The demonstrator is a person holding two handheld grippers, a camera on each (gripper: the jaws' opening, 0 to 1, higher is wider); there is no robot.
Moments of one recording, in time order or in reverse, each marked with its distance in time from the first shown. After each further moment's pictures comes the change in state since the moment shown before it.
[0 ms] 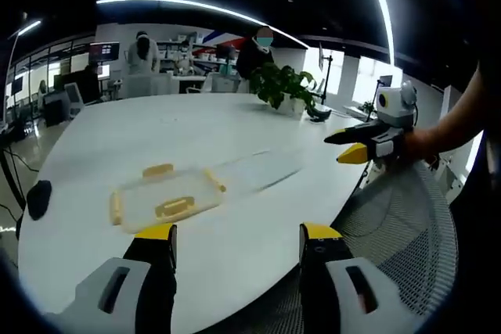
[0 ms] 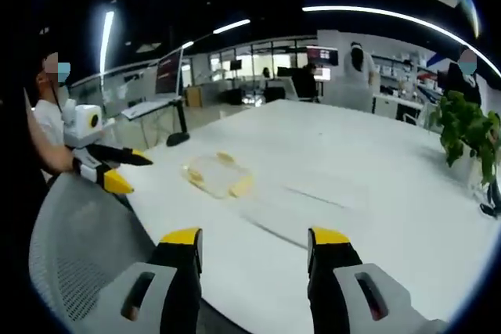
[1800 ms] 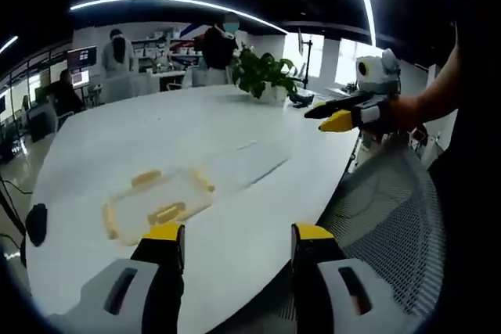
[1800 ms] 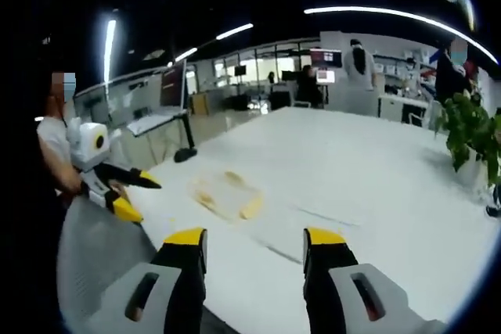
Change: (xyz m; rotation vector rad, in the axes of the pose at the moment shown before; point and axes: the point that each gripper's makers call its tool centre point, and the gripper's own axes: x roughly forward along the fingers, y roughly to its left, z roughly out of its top) left arm -0.002 -0.009 0.013 0.101 0.061 -0.079; right arm 0.001 0.006 0.055 0.108 -0.088 0.039
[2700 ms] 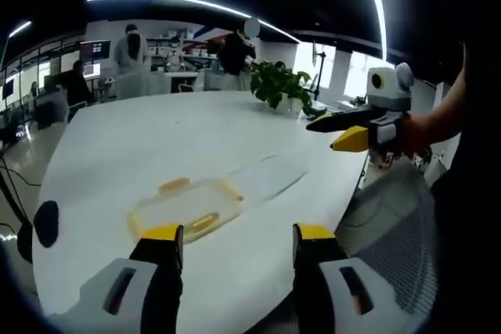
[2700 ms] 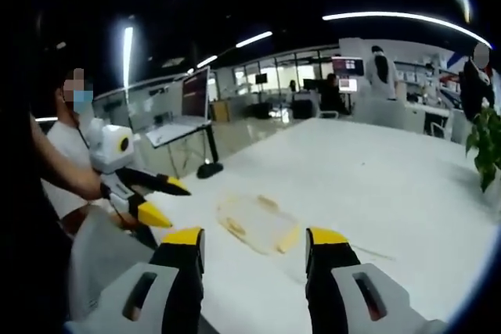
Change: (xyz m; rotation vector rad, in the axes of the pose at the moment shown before) left arm -0.009 0.056 0.013 -0.074 -0.021 0.026; right arm 0.056 0.053 0.019 -0.099 0.022 0.129
